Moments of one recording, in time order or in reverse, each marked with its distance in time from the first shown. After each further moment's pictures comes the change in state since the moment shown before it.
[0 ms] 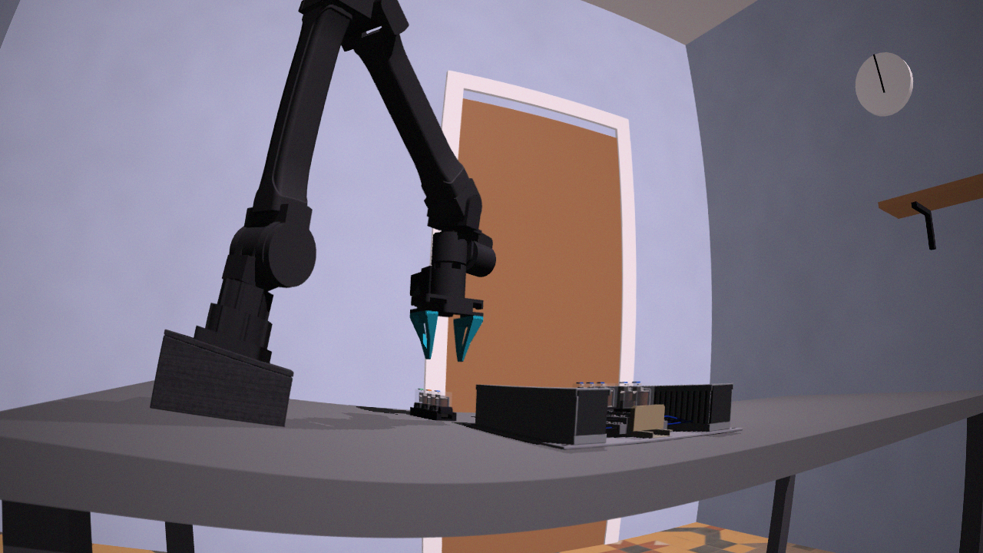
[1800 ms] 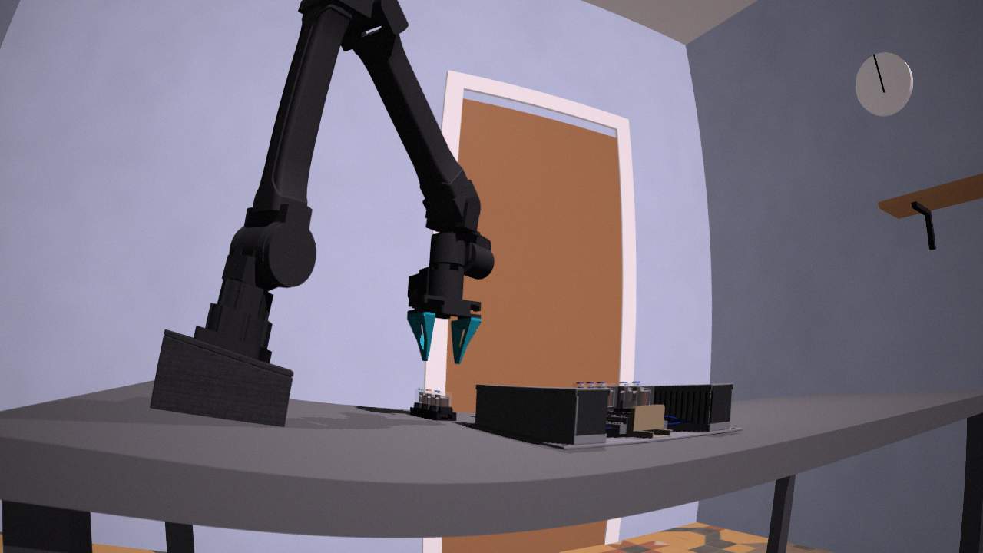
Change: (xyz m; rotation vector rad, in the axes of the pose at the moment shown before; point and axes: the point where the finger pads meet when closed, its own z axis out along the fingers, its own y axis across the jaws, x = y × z) arm 0.002 0.006 0.003 -0.013 0.006 -0.002
